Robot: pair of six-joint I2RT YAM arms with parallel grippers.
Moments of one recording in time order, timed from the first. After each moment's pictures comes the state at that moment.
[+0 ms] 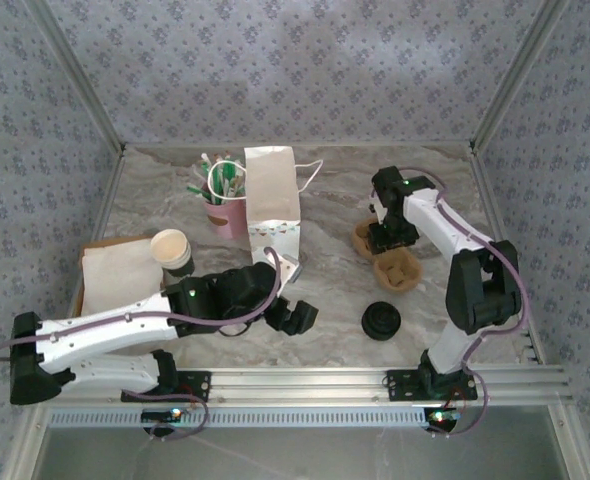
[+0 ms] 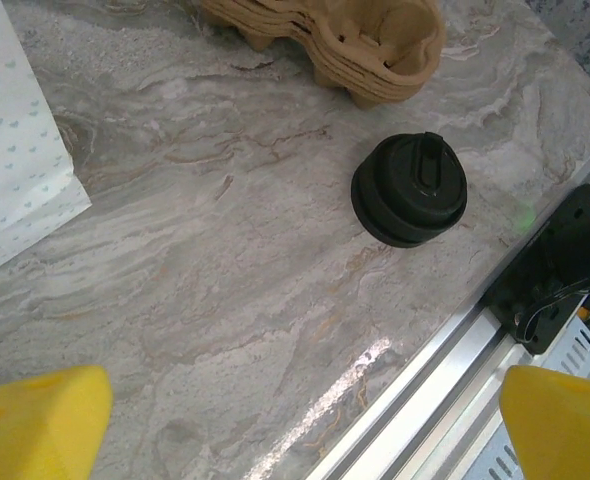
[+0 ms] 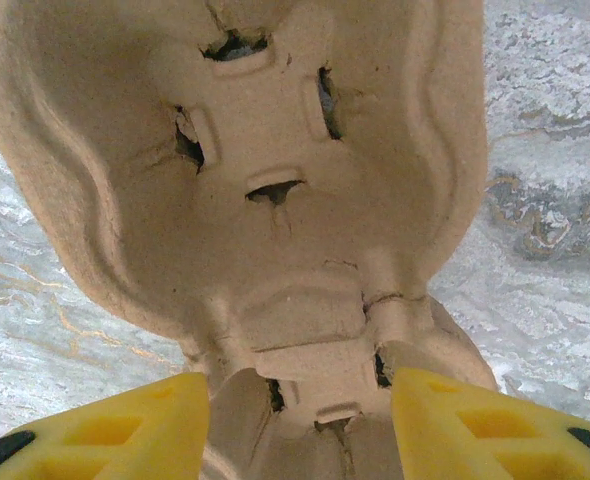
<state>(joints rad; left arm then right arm) -1.25 1.10 0.96 -0.60 -0.15 -0.57 0.28 1.70 1.34 -1.11 0.06 0.02</state>
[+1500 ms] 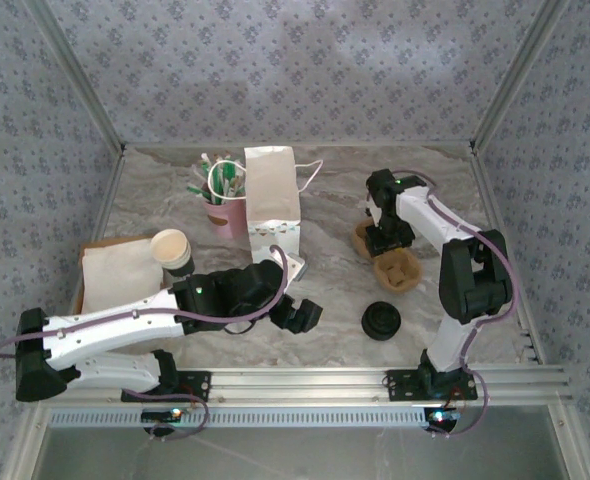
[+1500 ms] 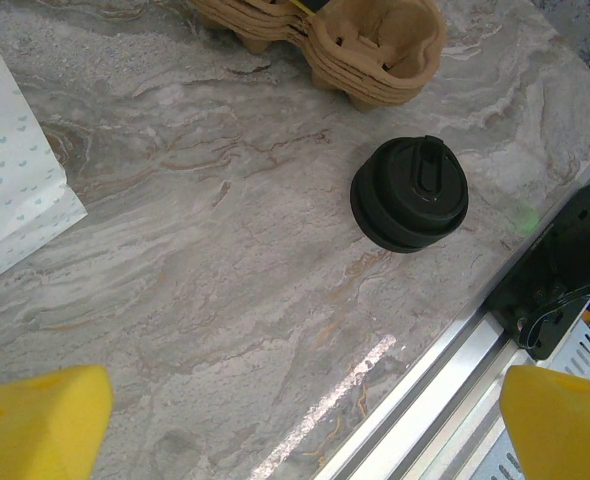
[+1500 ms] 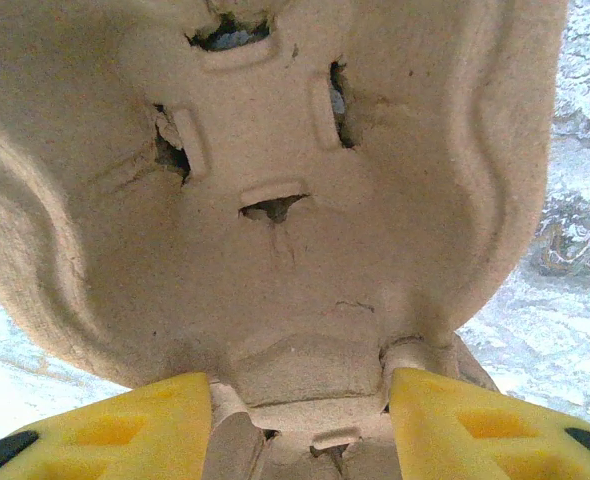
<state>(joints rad) -1.25 1.14 0.99 -0.60 -0.15 -0.57 0.30 1.77 1.36 -1.12 0.09 0.01</state>
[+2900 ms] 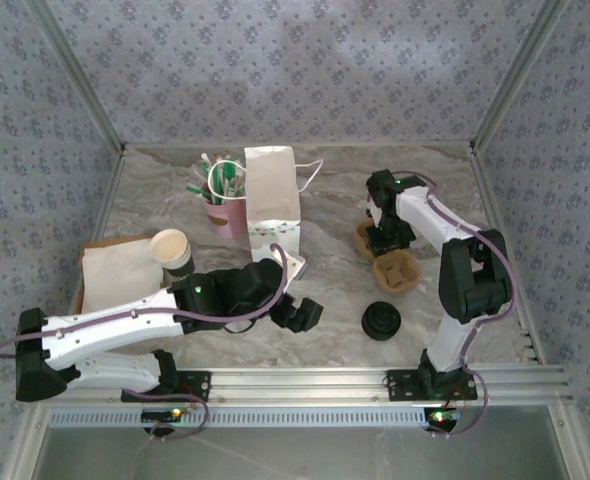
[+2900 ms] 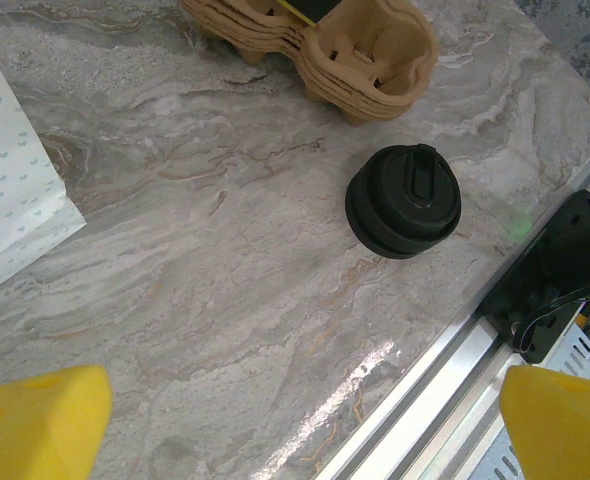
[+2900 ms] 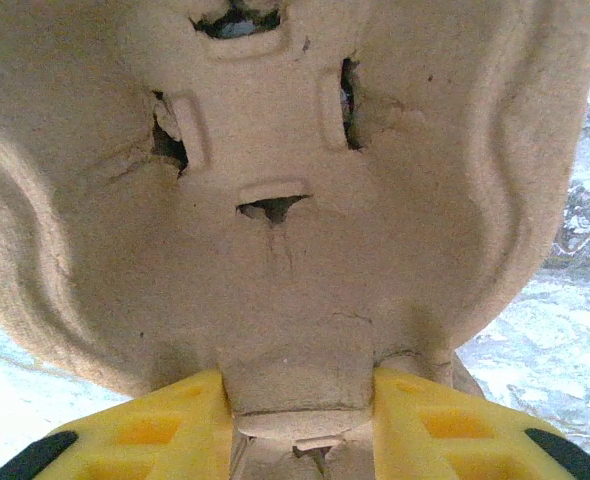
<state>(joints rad) -1.25 1.14 1.00 -0.61 -0.15 -0.56 0.30 1.77 1.36 -1.13 0.09 0.01</state>
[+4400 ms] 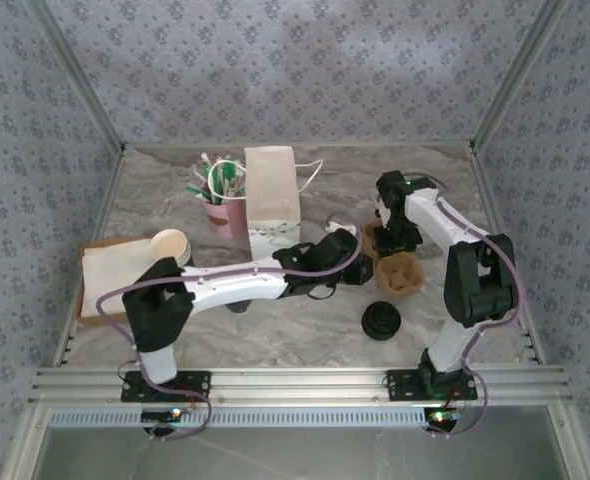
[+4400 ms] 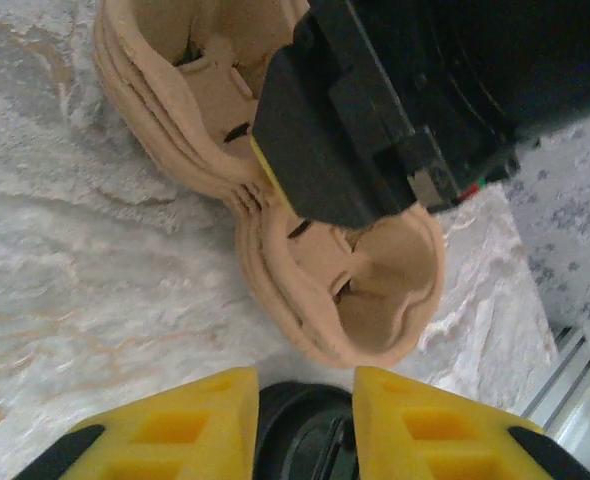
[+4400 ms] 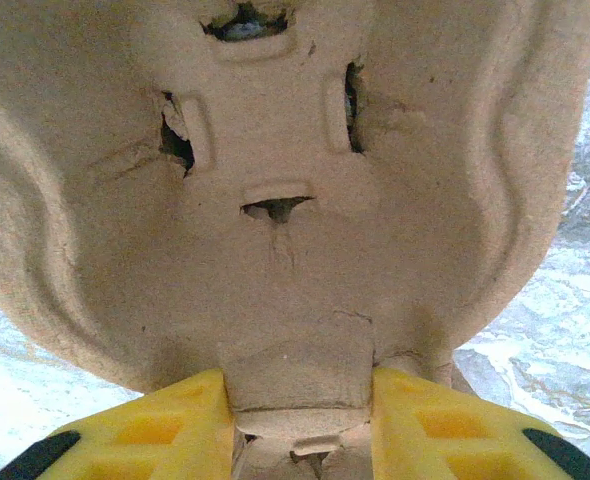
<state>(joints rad) -1.13 1.81 1.32 -0.15 -0.06 -0.91 0.24 1.73 1.32 -1.13 0.06 0.04</state>
